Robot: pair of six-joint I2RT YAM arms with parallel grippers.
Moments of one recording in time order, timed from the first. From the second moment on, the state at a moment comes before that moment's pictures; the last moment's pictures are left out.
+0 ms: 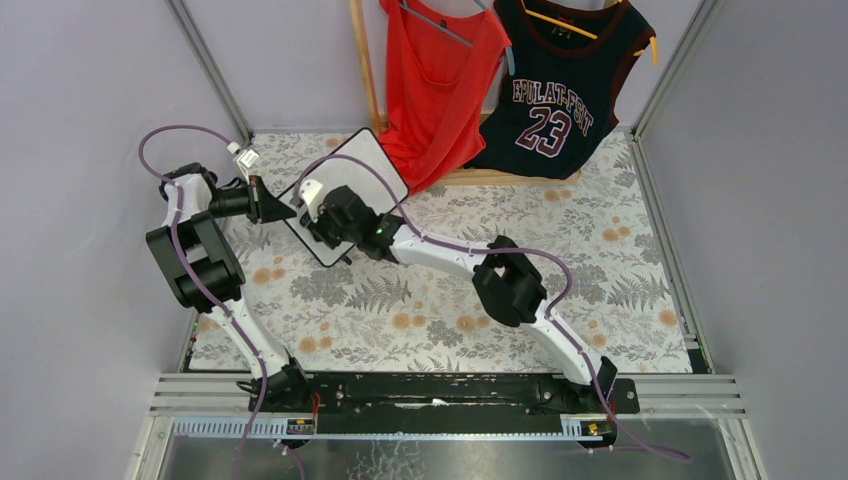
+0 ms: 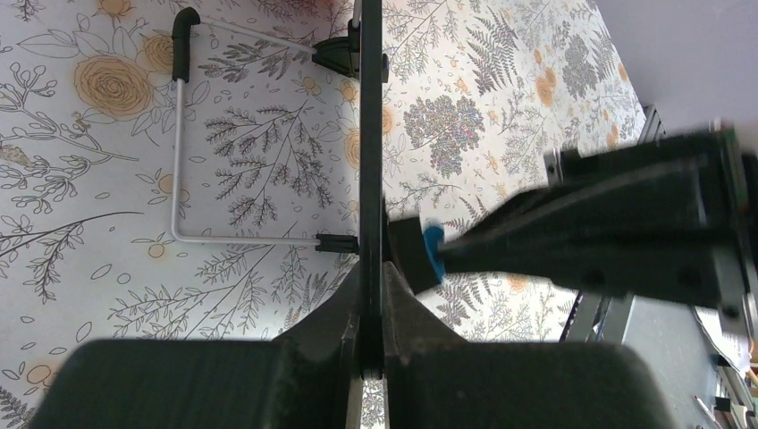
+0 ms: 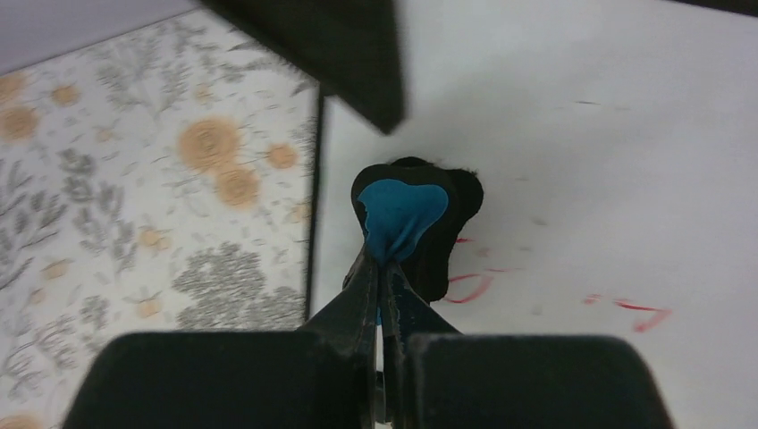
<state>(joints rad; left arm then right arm) 0.53 1.95 1.55 -1.17 1.23 0.90 1.03 2.41 2.08 -0.06 -0.02 -0.08</state>
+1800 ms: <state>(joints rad) 0.53 1.95 1.55 -1.18 1.23 0.90 0.99 2.36 1.95 -0.01 -0.01 -0.05</state>
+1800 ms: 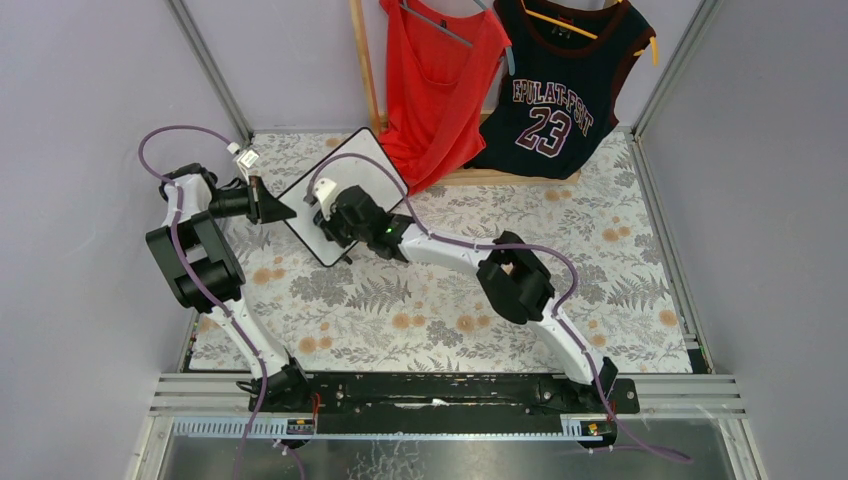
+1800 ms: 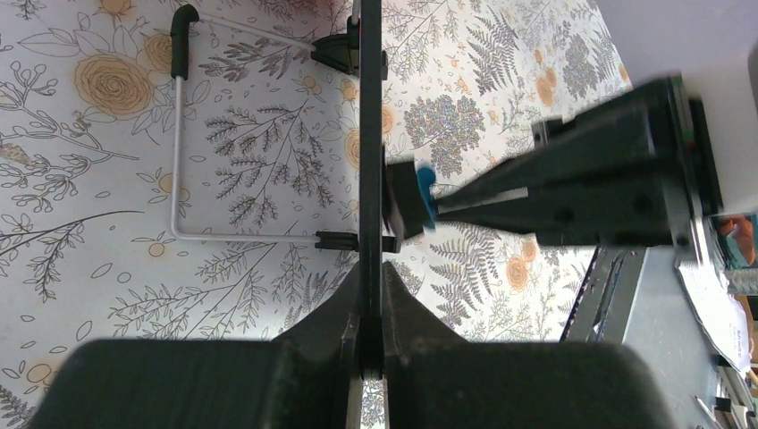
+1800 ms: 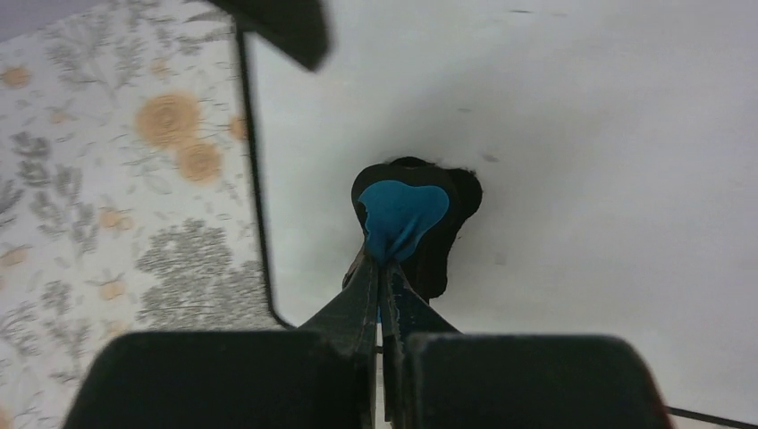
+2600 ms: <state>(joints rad) 0.53 1.95 1.54 -1.17 1.23 0.91 0.95 2.32 1.88 0.01 -0.02 -0.07</state>
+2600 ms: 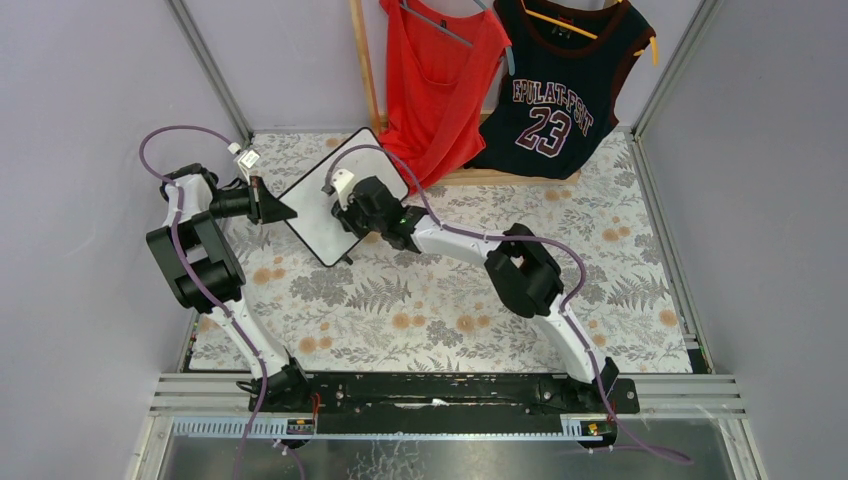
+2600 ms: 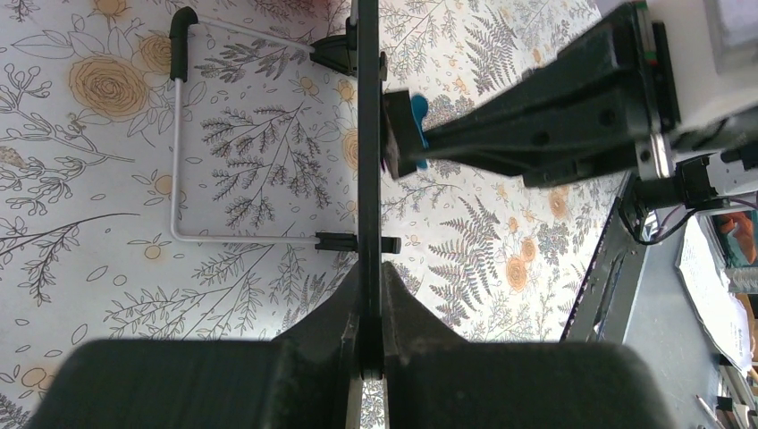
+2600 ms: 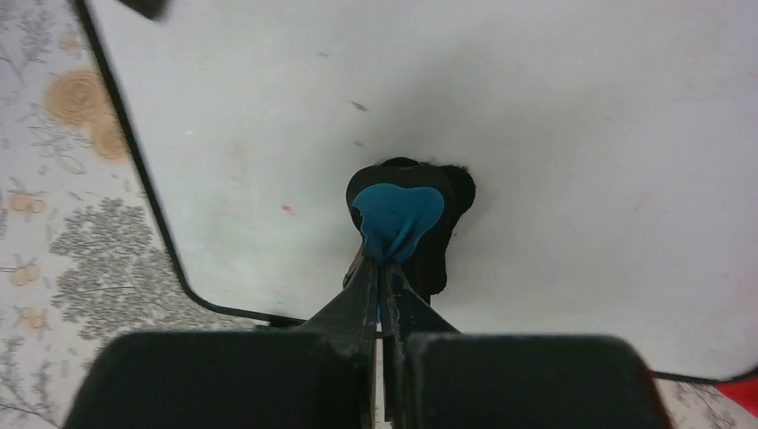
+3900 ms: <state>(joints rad) 0.53 1.94 1.53 -1.18 1.23 0.91 1.04 2.35 1.91 -0.04 0.01 -0.03</state>
